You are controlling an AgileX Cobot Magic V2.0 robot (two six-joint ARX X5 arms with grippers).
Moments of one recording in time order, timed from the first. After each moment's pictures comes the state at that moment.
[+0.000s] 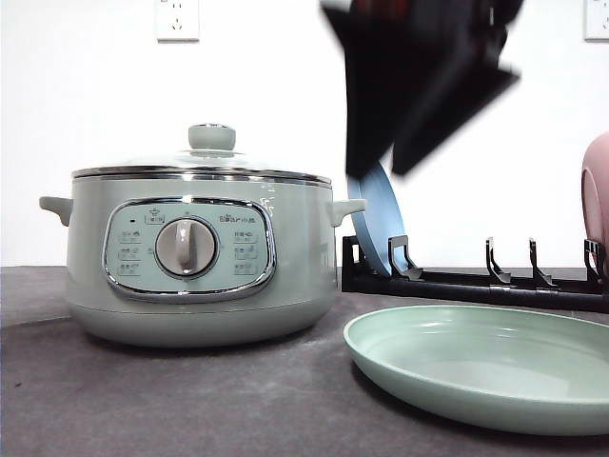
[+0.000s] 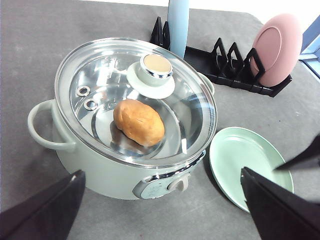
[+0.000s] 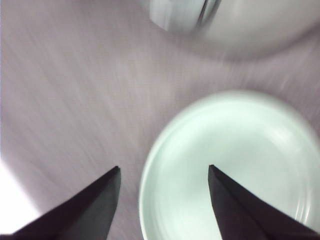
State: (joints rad) left_arx -0.04 0.74 1.01 -0.83 0.54 -0.02; right_arx 0.97 1.25 1.03 -0.75 0.10 0.04
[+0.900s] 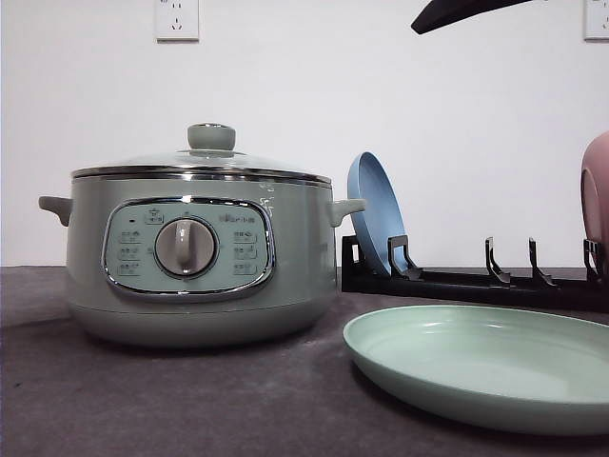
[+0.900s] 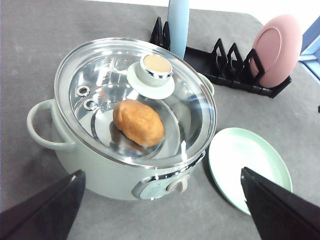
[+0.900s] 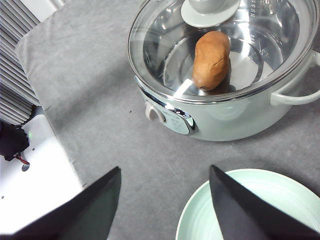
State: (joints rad) left_arx -0.04 0.75 1.01 -0.81 0.54 -0.04; right_arx 0.54 1.12 1.14 -0.75 -0.50 0.00
